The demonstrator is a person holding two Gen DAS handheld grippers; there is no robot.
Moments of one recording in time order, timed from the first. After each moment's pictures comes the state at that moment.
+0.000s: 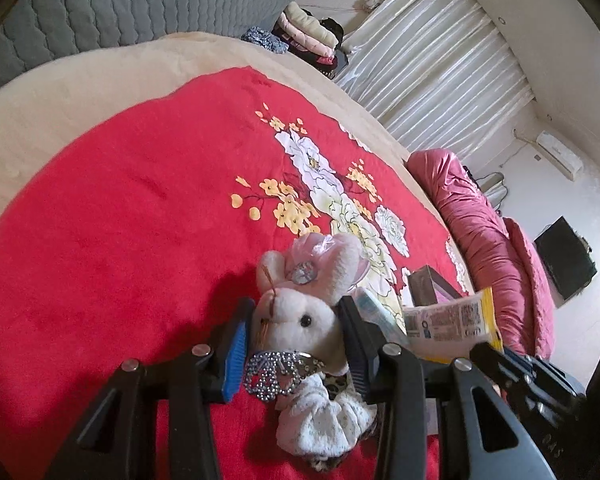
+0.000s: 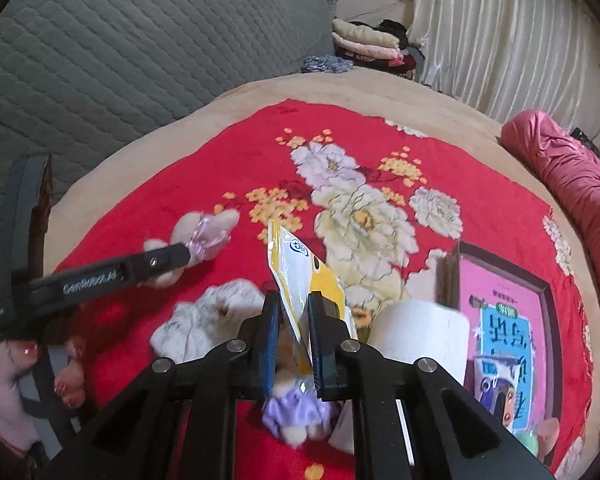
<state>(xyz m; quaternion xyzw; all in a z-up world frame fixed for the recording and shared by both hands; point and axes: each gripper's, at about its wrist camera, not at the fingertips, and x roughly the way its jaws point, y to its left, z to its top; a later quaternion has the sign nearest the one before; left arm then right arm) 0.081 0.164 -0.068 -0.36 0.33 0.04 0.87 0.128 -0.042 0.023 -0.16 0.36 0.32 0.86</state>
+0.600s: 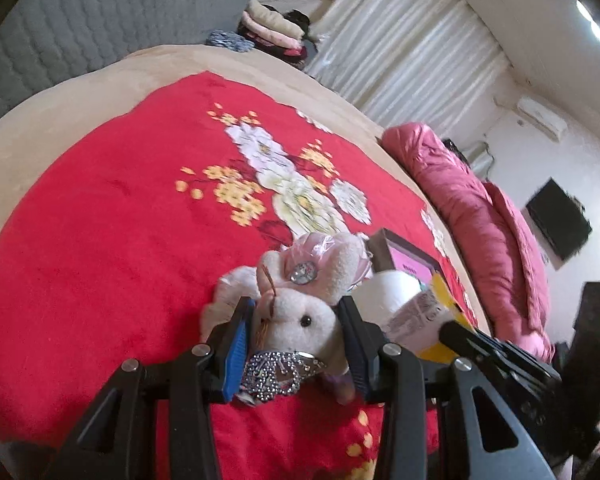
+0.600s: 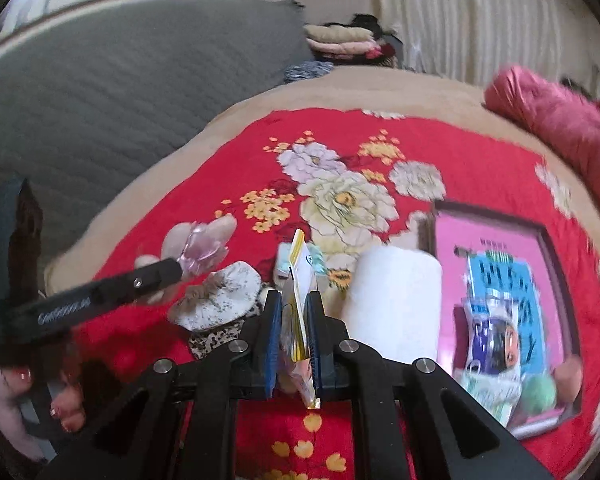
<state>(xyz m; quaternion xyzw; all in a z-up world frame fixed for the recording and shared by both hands) 0.054 0.094 -0.020 -0.30 0.35 0.01 0.89 0.112 -0.118 0.032 -0.06 0.38 0.32 0.86</state>
